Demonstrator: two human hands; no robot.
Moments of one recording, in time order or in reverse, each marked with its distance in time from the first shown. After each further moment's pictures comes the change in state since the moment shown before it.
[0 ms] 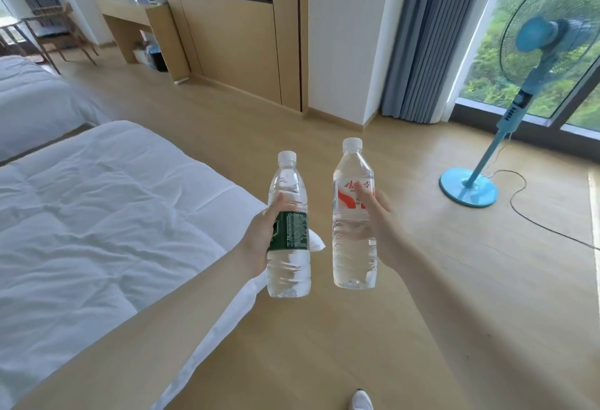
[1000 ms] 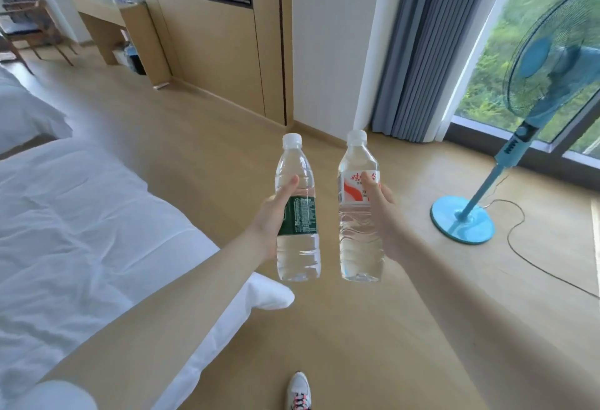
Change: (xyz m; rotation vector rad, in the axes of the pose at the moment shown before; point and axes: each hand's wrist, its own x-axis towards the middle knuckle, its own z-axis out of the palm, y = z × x) left_hand 0.261 0.099 0.125 -0.124 -0.041 -0.017; right_hand 0.257 -0.082 -0.106 -0.077 0.062 0.007
